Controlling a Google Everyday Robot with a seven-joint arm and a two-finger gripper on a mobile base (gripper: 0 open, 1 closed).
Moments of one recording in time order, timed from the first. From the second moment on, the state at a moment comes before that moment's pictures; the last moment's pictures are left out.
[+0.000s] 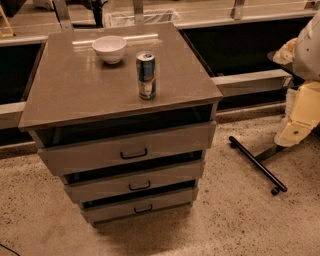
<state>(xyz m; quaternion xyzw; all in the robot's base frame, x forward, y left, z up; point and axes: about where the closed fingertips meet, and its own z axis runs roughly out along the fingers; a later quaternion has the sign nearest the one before) 0.438 -0.217 0.976 -0.60 0.78 -0.03 0.16</state>
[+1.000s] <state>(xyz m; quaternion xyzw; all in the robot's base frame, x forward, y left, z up) 0.444 -0.137 0.939 -0.68 0.71 -0.01 0.21</state>
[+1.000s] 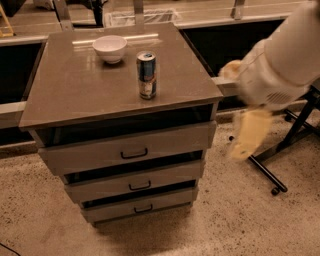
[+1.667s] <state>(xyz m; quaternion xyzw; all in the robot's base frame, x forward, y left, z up) 0.466 -0.080 0.870 -0.75 0.61 0.01 0.26</state>
